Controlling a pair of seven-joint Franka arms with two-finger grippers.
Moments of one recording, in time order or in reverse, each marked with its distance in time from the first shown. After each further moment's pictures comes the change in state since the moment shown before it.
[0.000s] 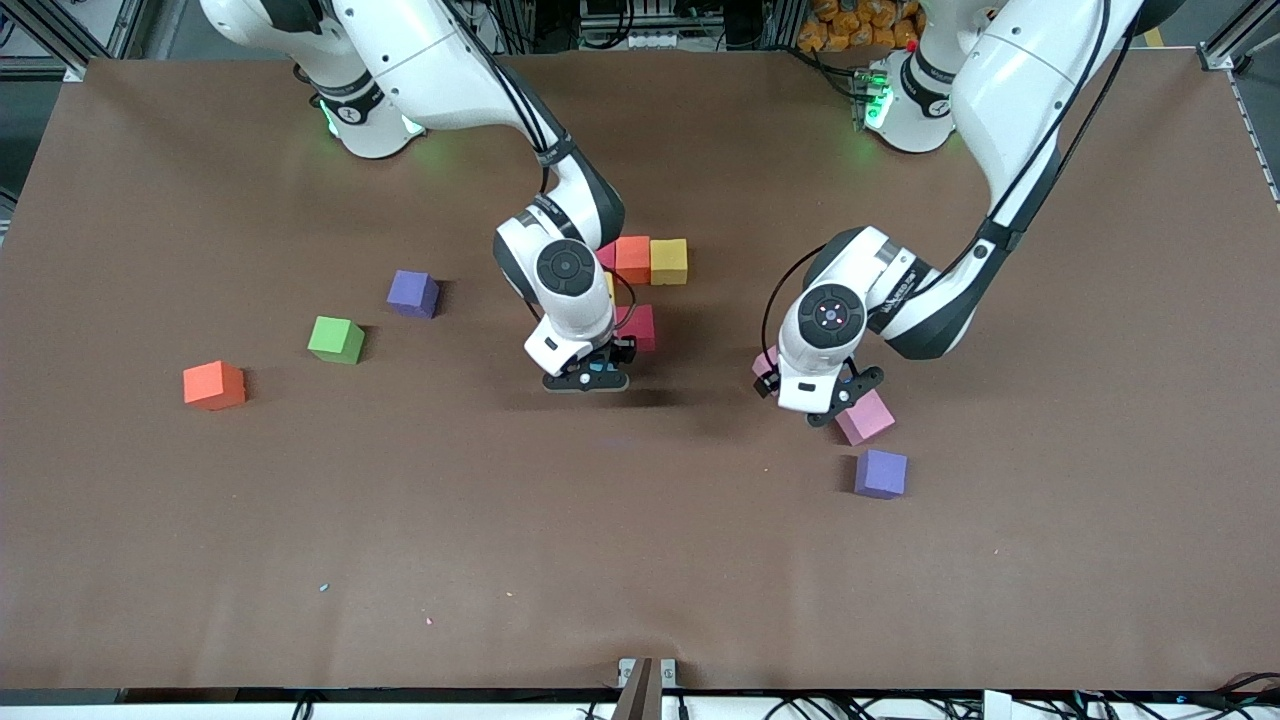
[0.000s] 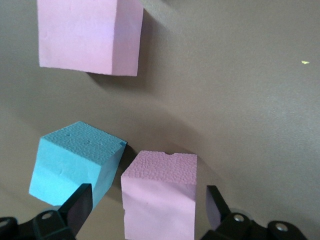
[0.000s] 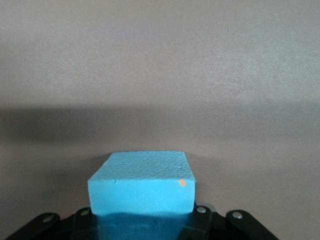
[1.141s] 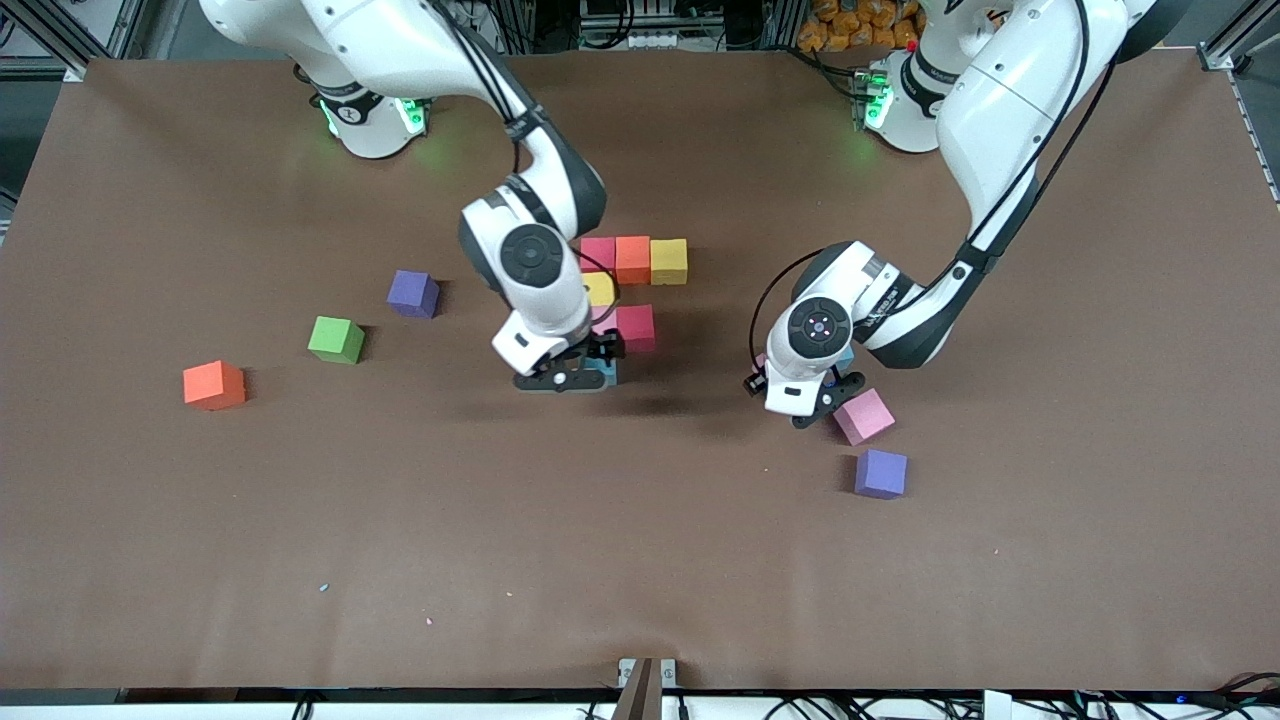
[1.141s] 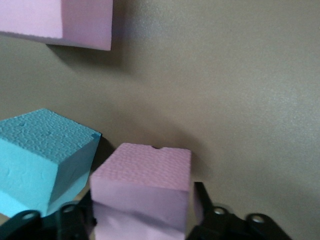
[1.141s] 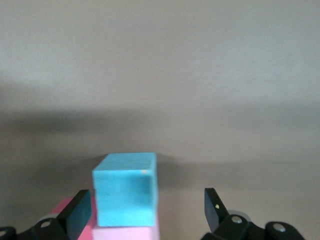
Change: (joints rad) left arm -0.004 0.064 -0.011 0.001 0.000 0.057 -0.046; right arm -0.075 -0.153 -0.016 0.011 0.000 -0.186 -0.088
